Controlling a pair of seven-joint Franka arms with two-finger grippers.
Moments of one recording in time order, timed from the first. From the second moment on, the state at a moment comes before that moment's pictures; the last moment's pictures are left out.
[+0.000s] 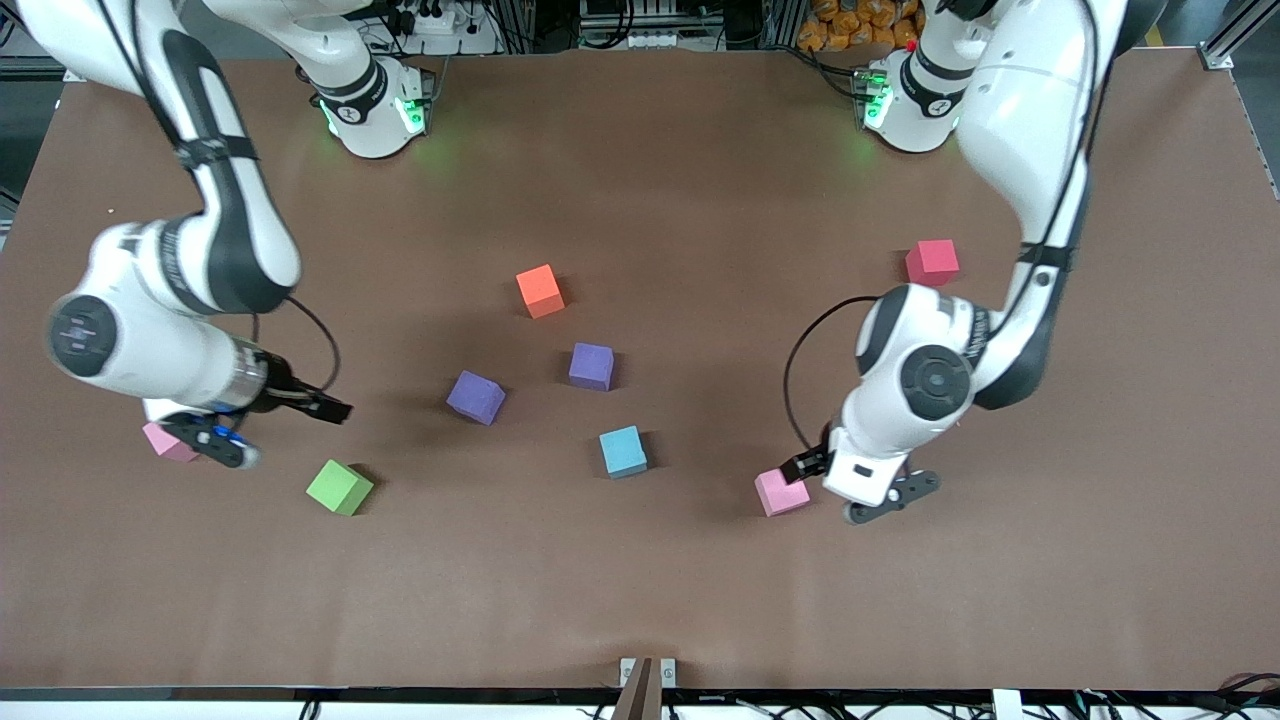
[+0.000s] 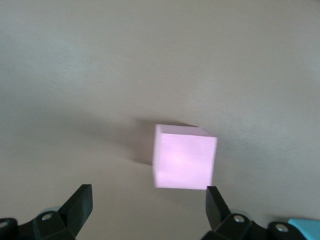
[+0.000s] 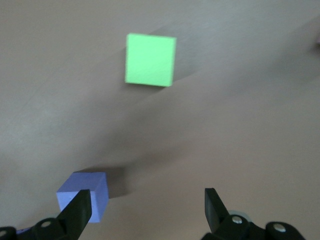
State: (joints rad) left arm -0.32 0.73 -0.09 -1.41 0.01 2.25 -0.81; right arm 0.15 0.39 -0.03 -1.75 0.12 2.03 0.50
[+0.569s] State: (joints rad) left arm -0.47 0.86 0.05 -1.40 0.02 2.47 -0.93; right arm 0.32 0.53 -0.04 -1.72 0.15 2.19 0.72
